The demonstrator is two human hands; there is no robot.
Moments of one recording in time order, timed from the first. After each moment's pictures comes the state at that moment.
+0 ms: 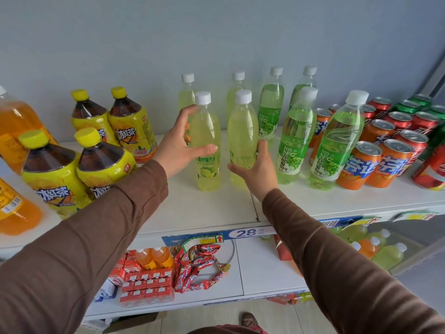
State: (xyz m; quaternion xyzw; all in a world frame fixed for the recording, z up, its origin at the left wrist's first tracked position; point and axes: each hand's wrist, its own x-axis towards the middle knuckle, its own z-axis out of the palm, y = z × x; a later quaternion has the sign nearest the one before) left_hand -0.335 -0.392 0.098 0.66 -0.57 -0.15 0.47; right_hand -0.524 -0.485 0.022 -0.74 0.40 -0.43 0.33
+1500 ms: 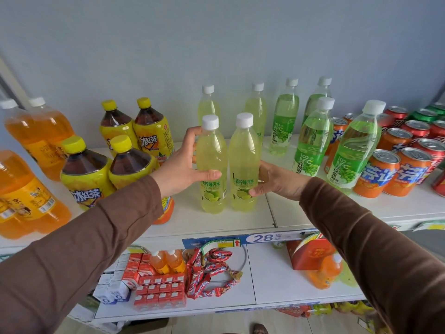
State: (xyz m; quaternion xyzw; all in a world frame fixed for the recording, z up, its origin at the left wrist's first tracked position) left_hand -0.335 -0.332 0.116 0.66 -0.59 -0.23 0.40; right_hand -0.545 -0.496 0.057 -0.78 0.17 -0.07 0.60
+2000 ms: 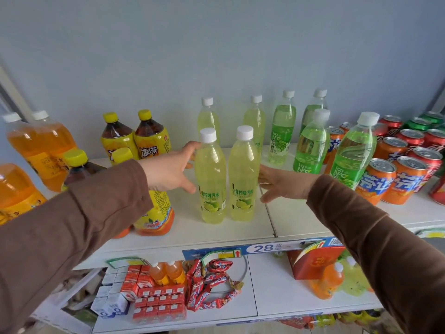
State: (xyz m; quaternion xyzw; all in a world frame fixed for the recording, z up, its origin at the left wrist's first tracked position) left_hand -0.315 -0.334 0.158 0.74 -0.61 -0.23 0.15; right_hand -0.553 -0.507 0.088 -0.85 0.20 0.03 0.48
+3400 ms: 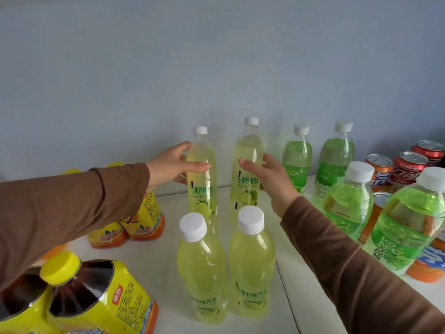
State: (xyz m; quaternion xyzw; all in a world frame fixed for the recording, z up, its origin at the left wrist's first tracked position) left_hand -0.221 -0.508 0.175 0.69 -0.53 -0.34 0.36; right_hand -0.442 -0.606 0.108 -0.59 0.37 -0.39 0.60
